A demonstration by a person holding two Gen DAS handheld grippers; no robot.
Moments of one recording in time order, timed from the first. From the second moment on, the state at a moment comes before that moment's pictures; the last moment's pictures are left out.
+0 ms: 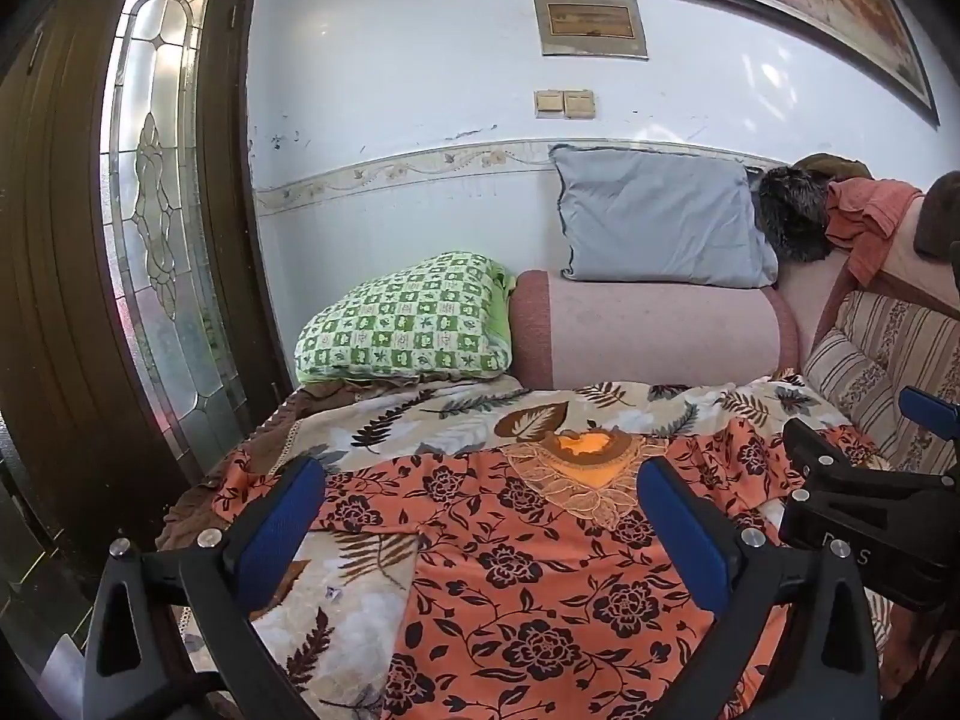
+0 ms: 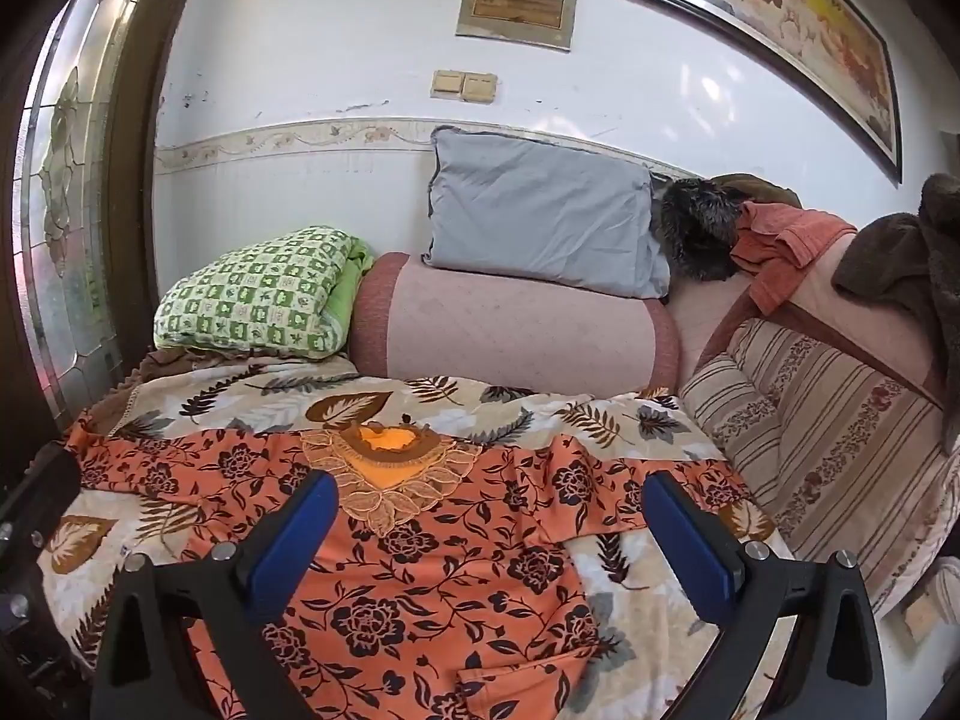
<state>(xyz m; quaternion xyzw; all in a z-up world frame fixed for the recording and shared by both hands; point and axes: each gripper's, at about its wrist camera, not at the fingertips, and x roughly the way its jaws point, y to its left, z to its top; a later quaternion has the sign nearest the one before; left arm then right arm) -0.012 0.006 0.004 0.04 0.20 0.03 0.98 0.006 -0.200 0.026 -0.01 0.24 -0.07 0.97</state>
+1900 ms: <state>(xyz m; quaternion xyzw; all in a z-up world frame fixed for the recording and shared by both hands) 0.009 0.021 -0.034 0.04 0.25 0.07 0.96 0.013 -0.179 -0.017 -0.01 0.30 -0.03 0.95</state>
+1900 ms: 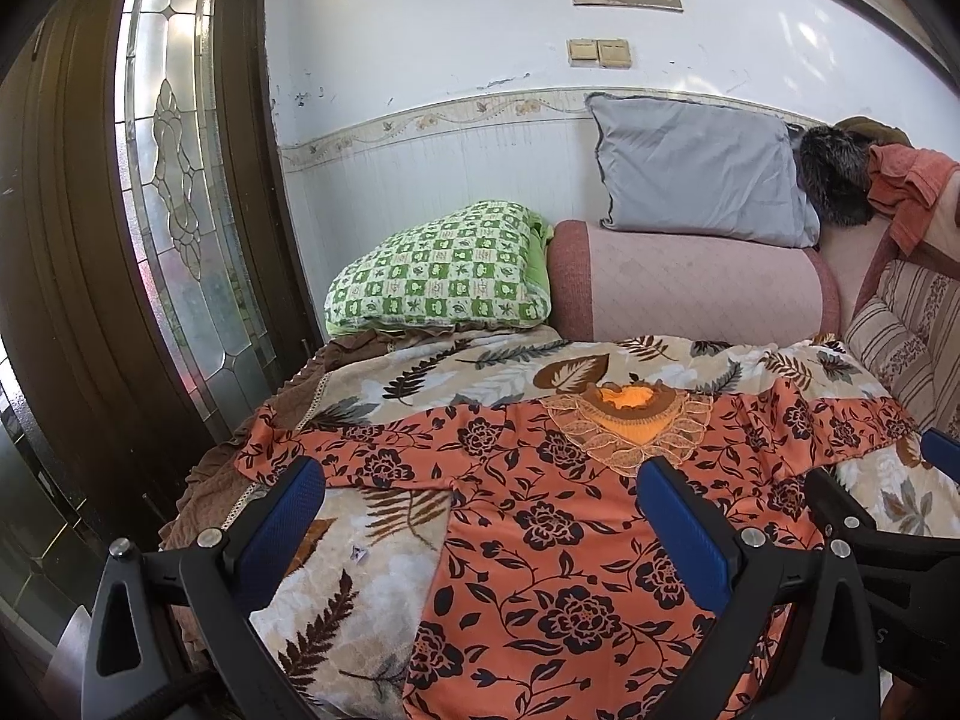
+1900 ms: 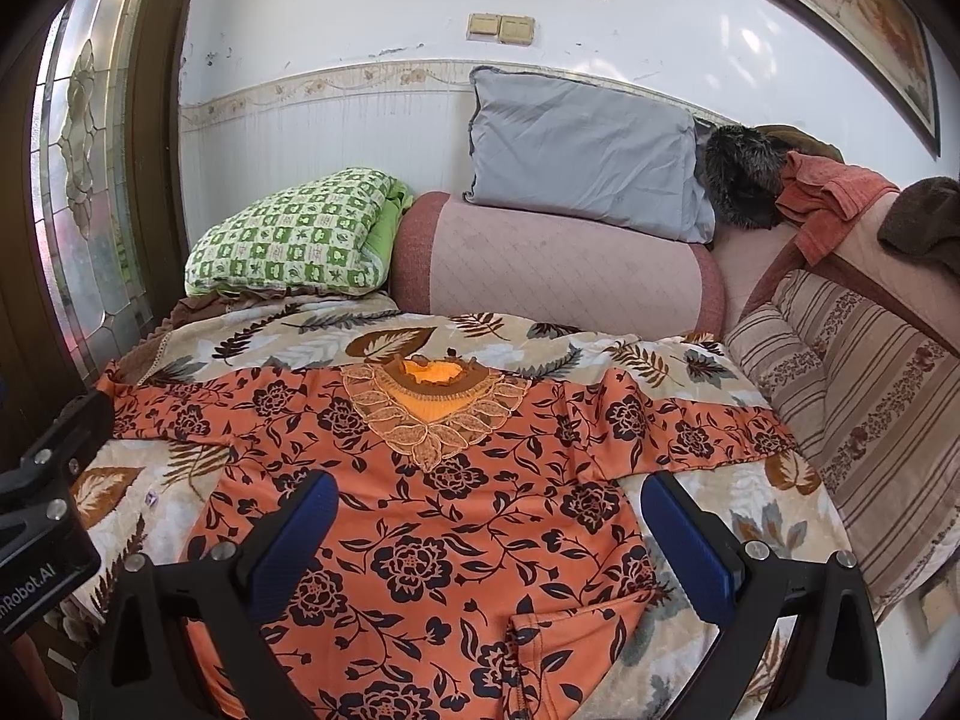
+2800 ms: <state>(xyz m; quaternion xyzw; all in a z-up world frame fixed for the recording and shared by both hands) 0.016 0.022 -0.042 0.03 0.27 0.04 0.96 0.014 -0.181 -0.022 0.00 0.30 -0.04 0.95</state>
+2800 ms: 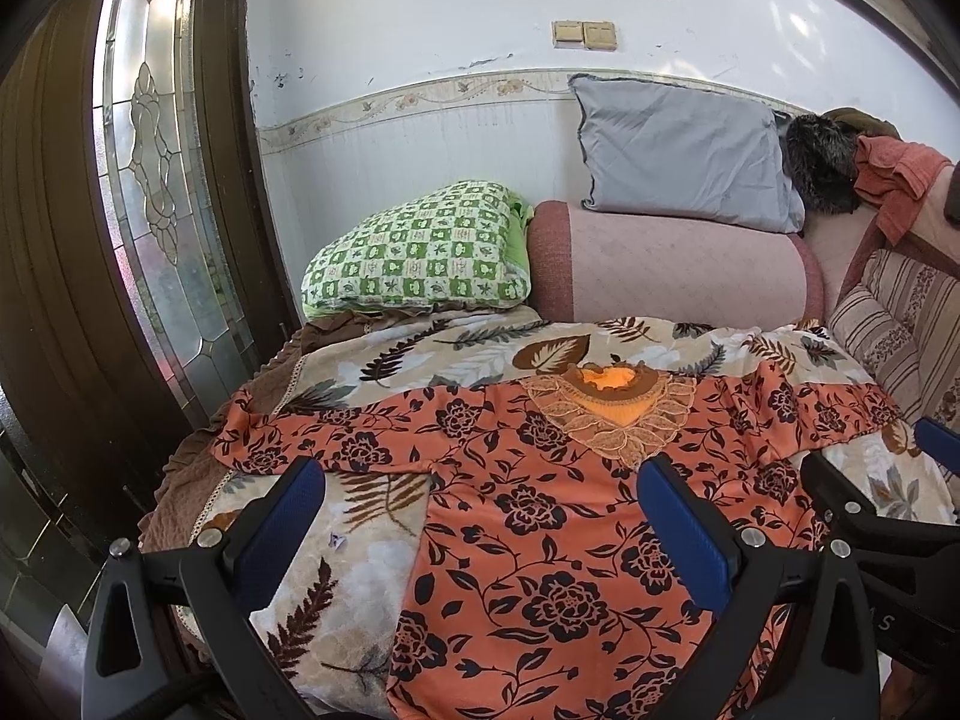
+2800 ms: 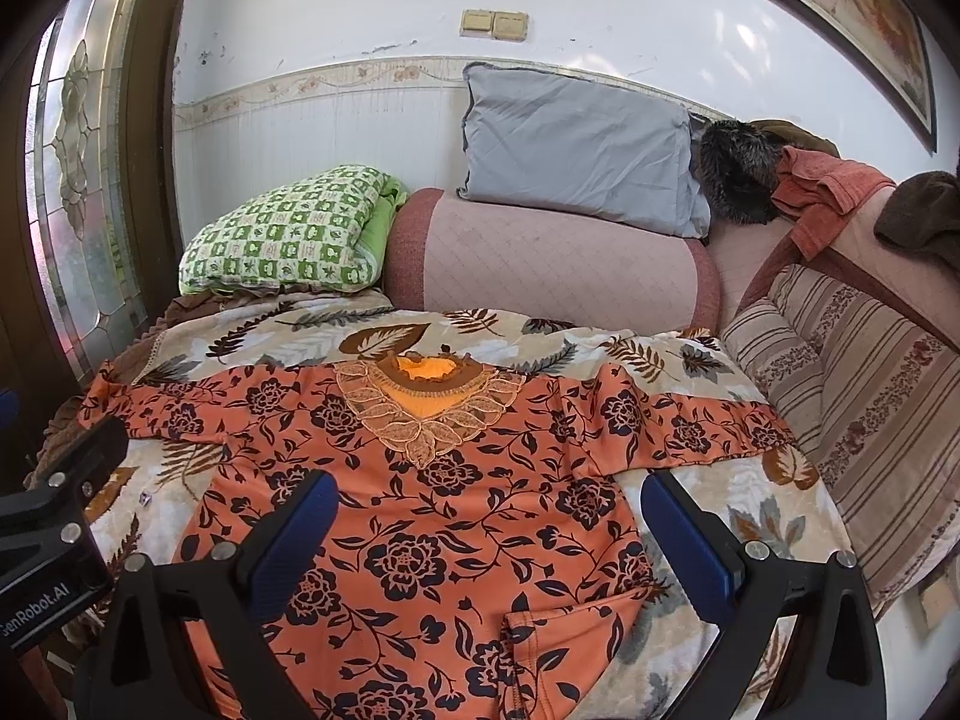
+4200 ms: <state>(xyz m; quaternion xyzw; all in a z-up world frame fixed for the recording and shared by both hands) 0.238 0.016 -0.180 -0.02 0.37 0.11 0.92 0.138 -0.533 -0.183 0.28 0.39 -0.15 0.87</state>
